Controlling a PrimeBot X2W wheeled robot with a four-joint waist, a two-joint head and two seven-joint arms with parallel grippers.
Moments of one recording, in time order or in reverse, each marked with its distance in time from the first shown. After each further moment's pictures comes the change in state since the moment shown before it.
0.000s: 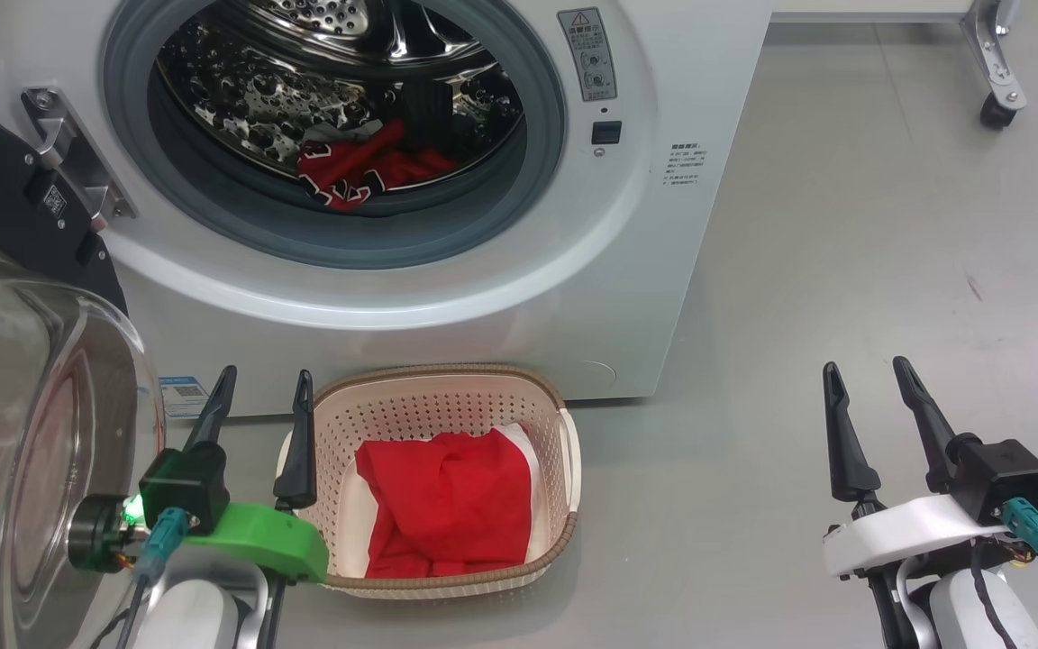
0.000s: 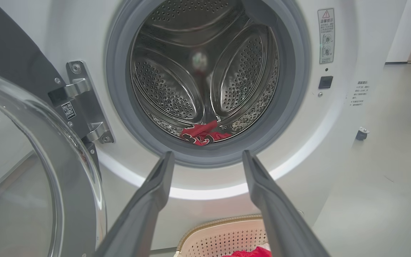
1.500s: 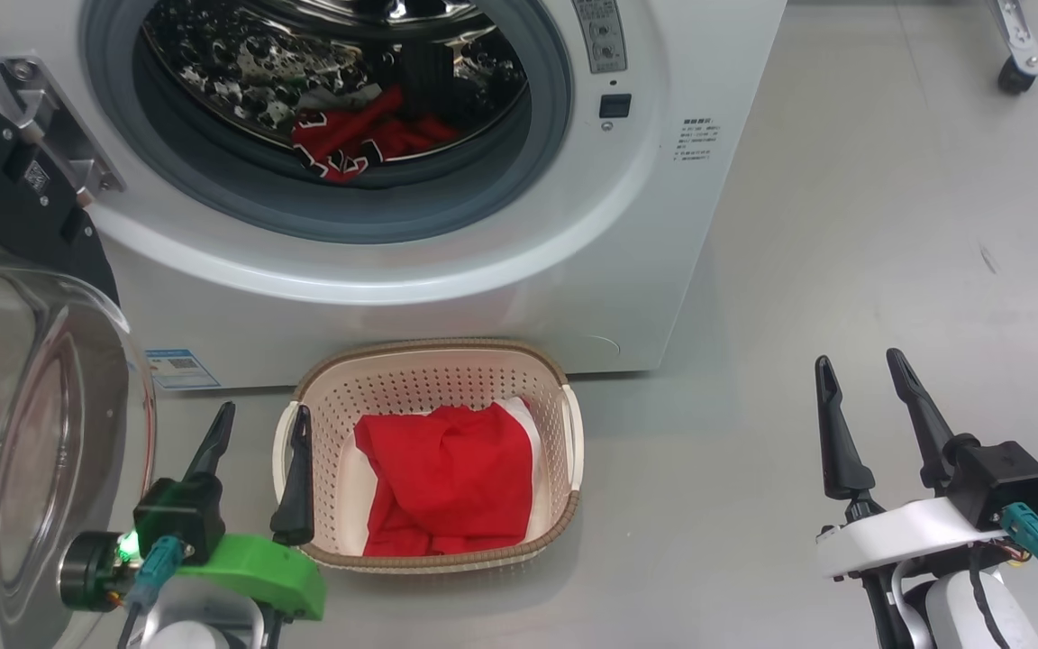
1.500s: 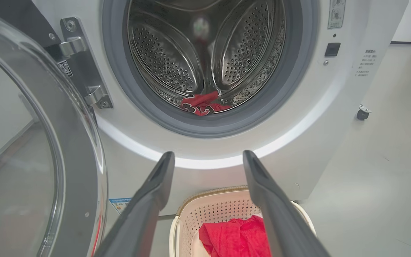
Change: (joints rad) left arm 0.128 0.015 0.016 -0.170 0.000 0.025 0.102; right arm 0.023 0.002 0.020 -0.070 0.000 -0.004 0.002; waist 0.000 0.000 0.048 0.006
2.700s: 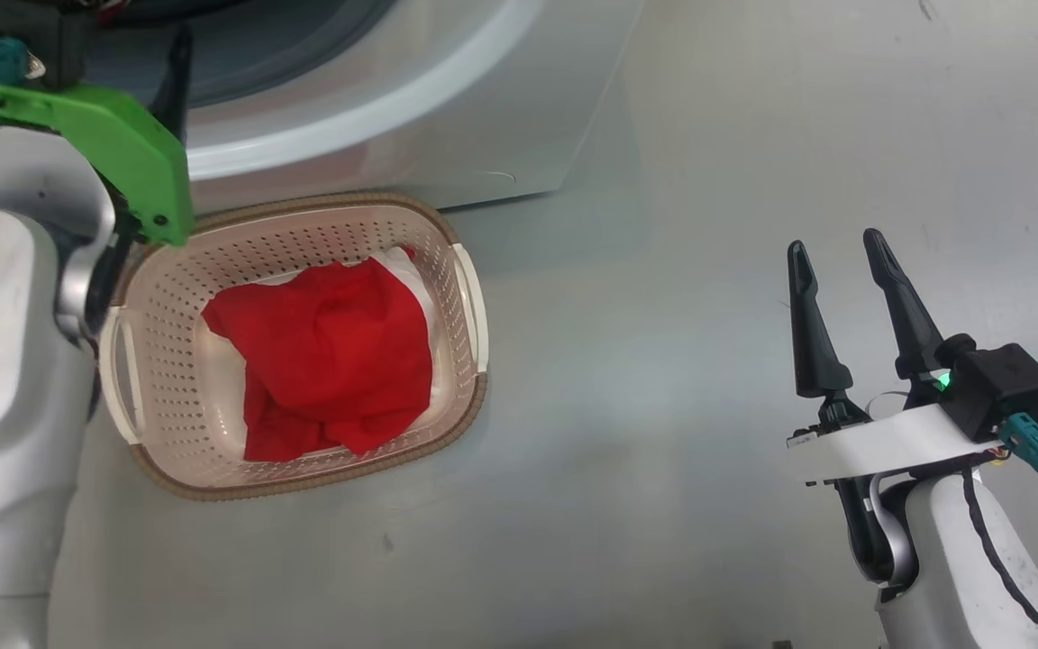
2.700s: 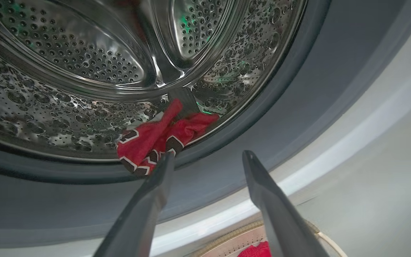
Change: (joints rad) left arm -0.740 0.122 -0.021 0.249 -0.006 -0.134 0.425; right arm -0.162 0.010 0.054 -0.049 0.033 0.005 0.007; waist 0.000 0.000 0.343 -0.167
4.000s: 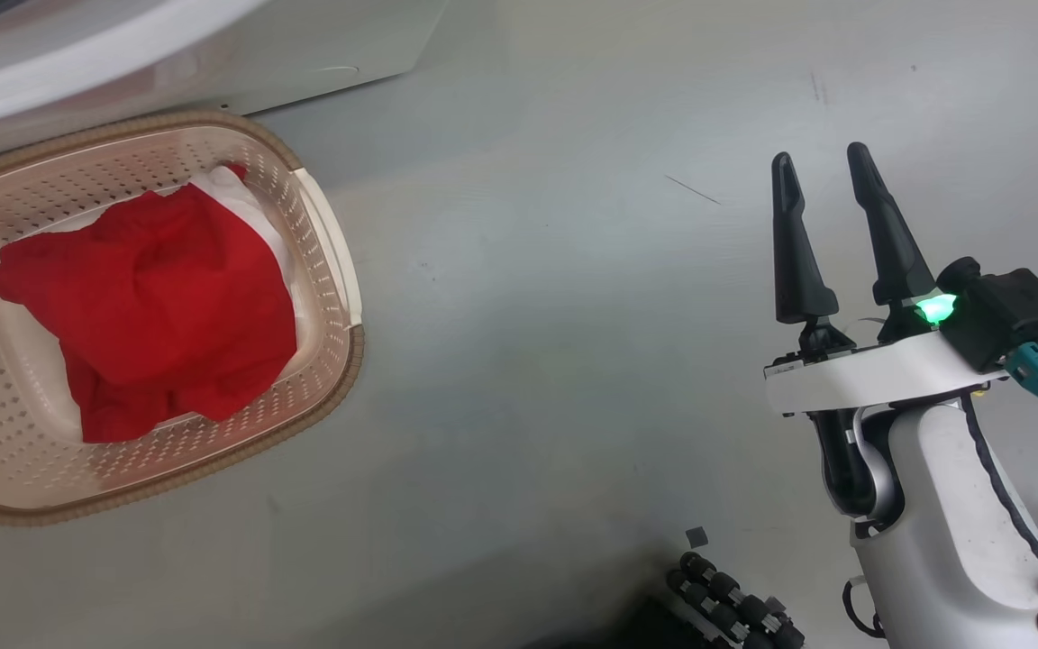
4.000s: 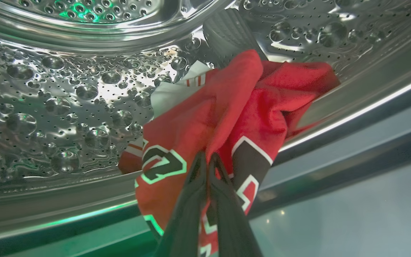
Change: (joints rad) left arm -0.397 0.264 0.022 0.225 0.154 -0.033 0.298; right arm -0.145 0.008 0.064 0.017 0.129 -0.023 -0.009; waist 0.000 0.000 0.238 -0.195
